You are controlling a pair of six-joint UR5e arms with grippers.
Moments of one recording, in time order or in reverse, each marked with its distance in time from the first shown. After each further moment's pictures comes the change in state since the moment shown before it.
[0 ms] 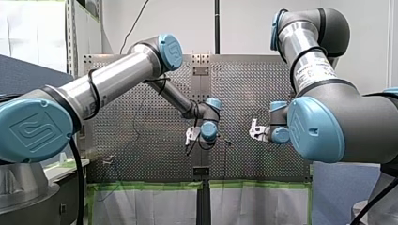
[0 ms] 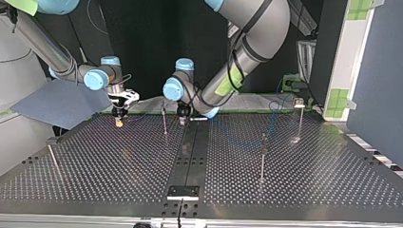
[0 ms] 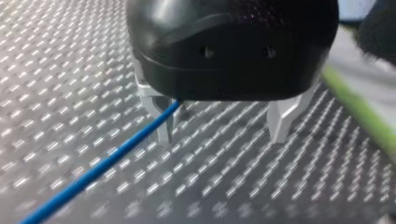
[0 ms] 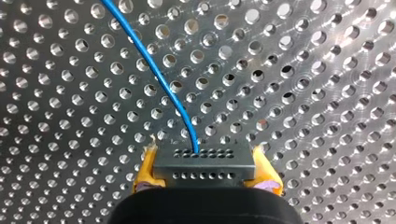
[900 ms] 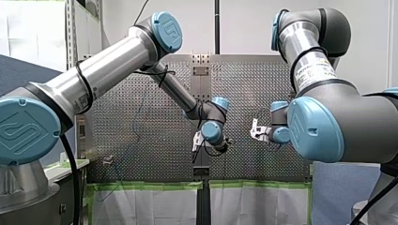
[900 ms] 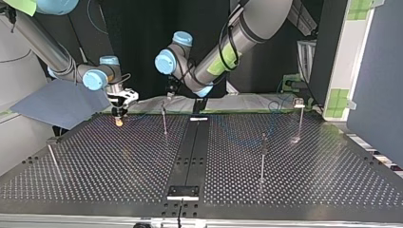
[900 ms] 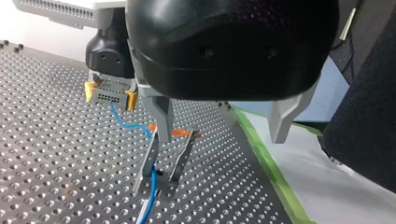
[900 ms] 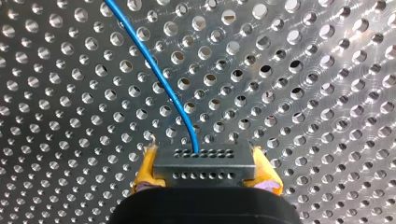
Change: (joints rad) left arm -0.111 0.114 -0.226 0.051 0.096 -0.066; right arm -0.007 0.000 0.001 0.015 -0.018 0.017
